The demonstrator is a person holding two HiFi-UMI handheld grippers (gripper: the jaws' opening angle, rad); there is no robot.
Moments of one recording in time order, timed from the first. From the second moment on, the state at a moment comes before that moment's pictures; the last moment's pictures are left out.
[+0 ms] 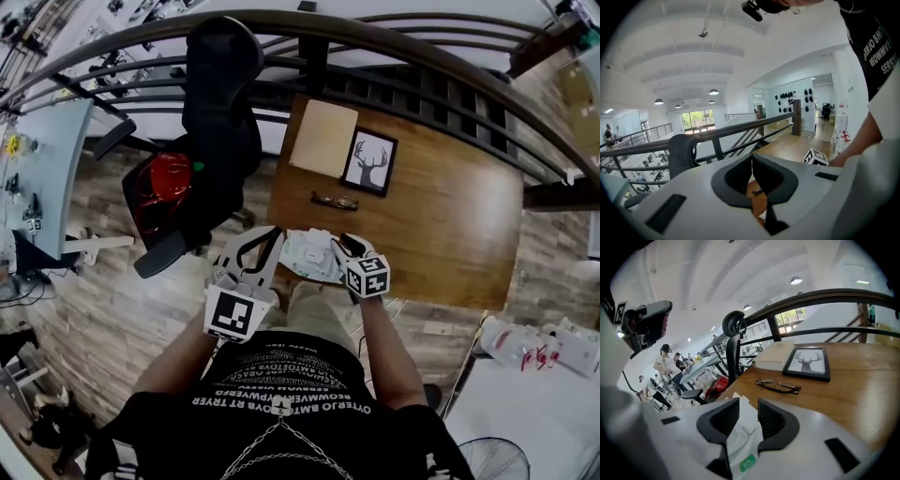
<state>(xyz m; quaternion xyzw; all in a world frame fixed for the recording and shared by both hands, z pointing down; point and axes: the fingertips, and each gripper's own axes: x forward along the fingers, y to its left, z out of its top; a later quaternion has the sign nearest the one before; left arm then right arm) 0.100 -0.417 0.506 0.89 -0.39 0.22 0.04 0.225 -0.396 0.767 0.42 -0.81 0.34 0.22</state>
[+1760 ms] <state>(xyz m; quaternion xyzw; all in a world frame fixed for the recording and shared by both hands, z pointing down) 0.049 -0.362 0.471 0.91 -0.38 0.18 0.01 0.182 -0.363 0.769 0.40 -0.81 0.38 0.19</state>
